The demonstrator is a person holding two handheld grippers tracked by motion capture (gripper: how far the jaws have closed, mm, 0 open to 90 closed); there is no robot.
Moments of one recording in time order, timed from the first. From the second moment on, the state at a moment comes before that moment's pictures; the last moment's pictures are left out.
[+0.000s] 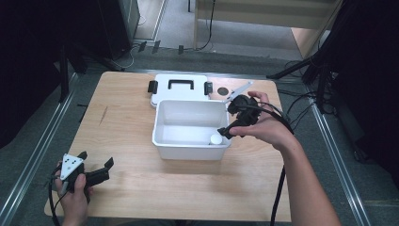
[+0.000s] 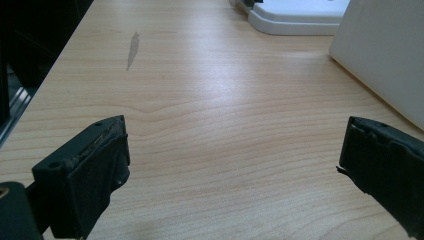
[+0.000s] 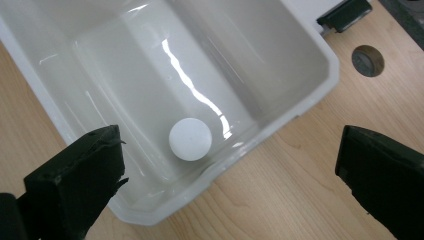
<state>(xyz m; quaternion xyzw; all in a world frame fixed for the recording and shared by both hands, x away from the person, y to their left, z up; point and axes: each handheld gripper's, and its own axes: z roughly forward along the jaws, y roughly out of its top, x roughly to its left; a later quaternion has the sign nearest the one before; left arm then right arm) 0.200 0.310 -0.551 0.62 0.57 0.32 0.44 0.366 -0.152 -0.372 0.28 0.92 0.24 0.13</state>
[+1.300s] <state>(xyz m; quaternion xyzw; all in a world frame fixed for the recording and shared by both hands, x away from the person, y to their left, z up) 0.200 0.309 -0.551 0.62 0.57 0.33 0.44 0.291 -0.288 -0.480 0.43 0.77 0.41 0.23</state>
